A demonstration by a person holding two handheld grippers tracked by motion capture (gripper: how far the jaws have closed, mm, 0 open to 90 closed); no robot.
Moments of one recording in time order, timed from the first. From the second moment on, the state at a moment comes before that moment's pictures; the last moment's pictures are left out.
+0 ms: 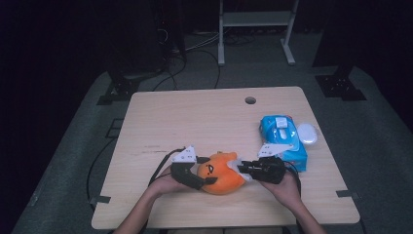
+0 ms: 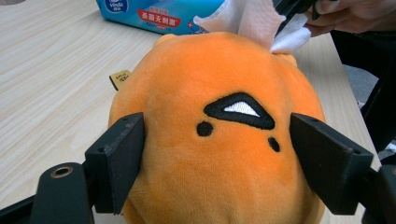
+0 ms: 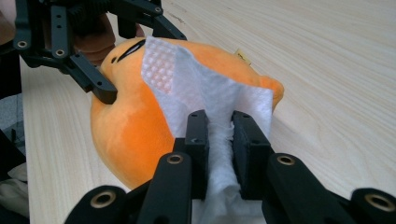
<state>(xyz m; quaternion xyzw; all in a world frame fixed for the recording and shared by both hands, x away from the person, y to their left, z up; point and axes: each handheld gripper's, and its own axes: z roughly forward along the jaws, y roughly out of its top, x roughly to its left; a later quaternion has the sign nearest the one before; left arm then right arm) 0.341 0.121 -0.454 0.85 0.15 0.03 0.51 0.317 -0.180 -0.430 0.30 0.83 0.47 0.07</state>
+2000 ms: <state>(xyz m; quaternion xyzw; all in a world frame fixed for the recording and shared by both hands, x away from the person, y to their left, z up) 0.353 0.123 -0.447 0.83 0.21 0.04 0.52 0.321 -0.175 -0.421 0.31 0.82 0.46 0.13</state>
